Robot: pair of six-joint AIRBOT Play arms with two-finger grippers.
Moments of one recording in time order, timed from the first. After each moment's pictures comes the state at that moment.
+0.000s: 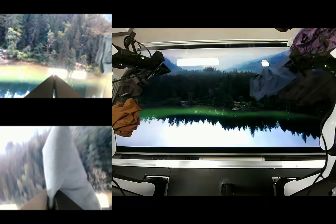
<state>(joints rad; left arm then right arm) 0.04 -1.68 2.00 1.09 -1.39 -1.87 -0.24 -1.78 2.02 -0.98 1.23 1.76</state>
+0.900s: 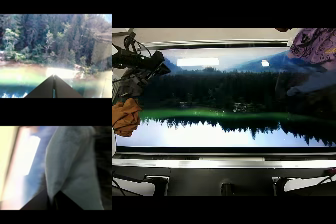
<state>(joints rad) 0.04 -1.68 2.00 1.09 -1.39 -1.89 -0.63 -1.73 2.05 -1.17 1.22 2.19</state>
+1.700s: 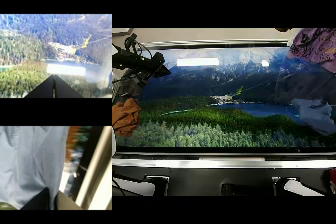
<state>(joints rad) 0.04 -1.68 2.00 1.09 -1.42 -1.89 -0.75 -1.36 1.32 -1.63 1.38 2.21</state>
